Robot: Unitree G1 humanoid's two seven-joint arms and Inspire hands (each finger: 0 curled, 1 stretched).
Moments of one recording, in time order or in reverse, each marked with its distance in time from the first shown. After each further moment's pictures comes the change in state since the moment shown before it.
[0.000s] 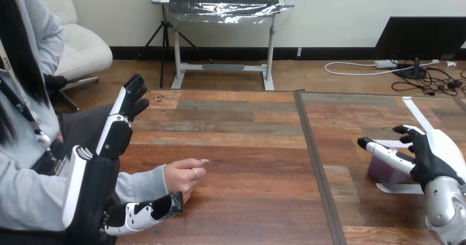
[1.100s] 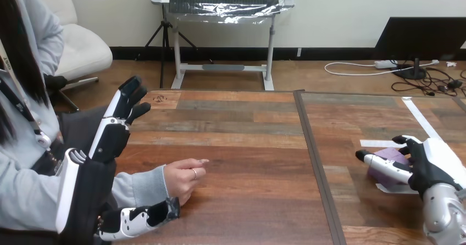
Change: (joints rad) left arm 0.022 0.011 -0.018 -0.020 -0.065 -0.019 -0.033; right arm 0.019 0.007 0.032 -0.001 -0.031 0.049 -0.005
